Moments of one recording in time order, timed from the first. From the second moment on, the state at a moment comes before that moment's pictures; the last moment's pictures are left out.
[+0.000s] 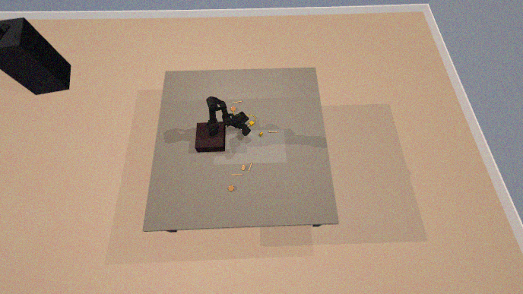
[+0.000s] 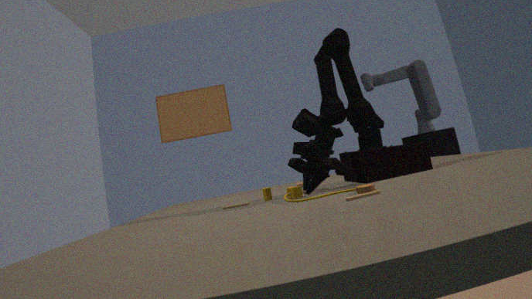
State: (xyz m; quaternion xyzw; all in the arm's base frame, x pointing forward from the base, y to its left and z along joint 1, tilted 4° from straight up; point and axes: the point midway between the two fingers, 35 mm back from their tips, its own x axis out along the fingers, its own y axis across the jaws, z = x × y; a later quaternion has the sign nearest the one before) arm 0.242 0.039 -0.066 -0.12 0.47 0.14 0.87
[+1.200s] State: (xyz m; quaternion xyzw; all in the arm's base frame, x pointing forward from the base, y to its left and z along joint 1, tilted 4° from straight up) arm 0.230 0.034 -0.067 -0.12 0.47 0.13 0.86
